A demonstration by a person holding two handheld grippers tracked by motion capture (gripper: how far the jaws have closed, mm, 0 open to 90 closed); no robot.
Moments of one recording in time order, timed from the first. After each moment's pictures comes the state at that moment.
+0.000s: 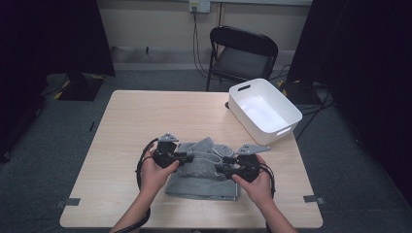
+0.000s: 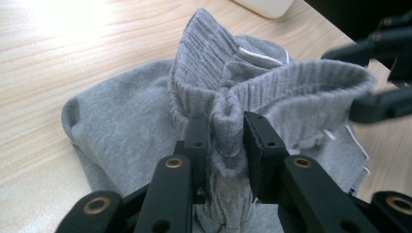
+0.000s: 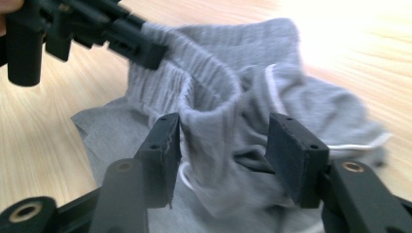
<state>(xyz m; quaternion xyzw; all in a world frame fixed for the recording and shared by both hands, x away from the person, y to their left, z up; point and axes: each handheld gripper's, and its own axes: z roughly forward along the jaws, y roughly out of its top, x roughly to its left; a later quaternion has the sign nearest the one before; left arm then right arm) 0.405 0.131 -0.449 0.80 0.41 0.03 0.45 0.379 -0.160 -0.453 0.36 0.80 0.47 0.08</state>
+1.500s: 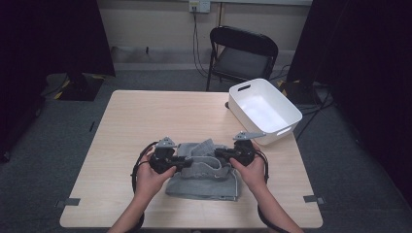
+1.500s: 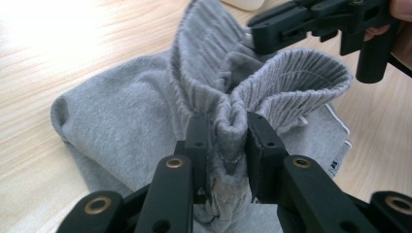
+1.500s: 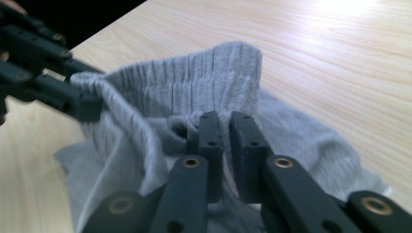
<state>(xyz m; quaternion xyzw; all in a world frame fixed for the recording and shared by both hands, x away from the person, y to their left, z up) 0.386 0.138 -0.444 0.81 0.37 0.04 0.45 0.423 -0.153 -0.457 0.36 0.79 0.49 0.04</state>
